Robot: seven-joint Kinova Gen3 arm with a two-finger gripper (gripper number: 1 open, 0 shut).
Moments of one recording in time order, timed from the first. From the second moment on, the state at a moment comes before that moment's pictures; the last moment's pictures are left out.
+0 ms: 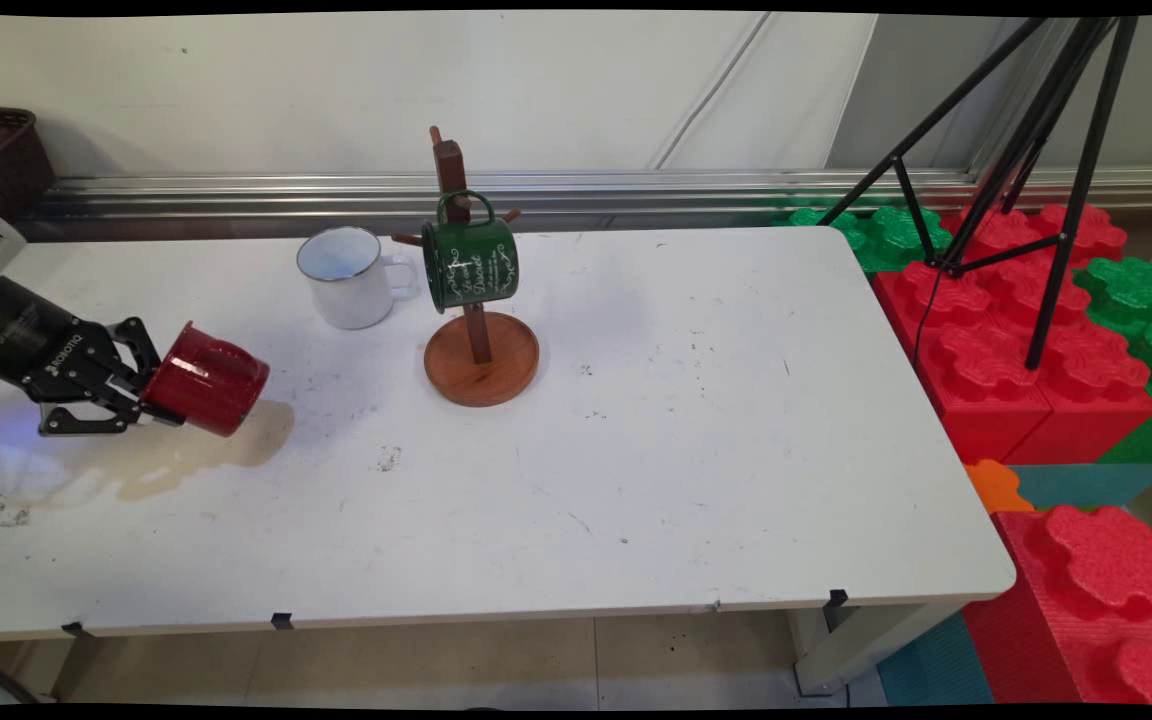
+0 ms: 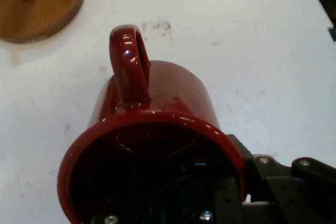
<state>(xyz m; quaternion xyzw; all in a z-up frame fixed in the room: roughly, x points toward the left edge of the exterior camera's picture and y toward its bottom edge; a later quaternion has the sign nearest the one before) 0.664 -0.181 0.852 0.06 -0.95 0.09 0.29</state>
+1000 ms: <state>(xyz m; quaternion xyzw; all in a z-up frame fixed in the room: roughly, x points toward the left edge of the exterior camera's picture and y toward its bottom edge) 0.656 -0.185 0.844 0.02 -0.97 0.09 0.21</state>
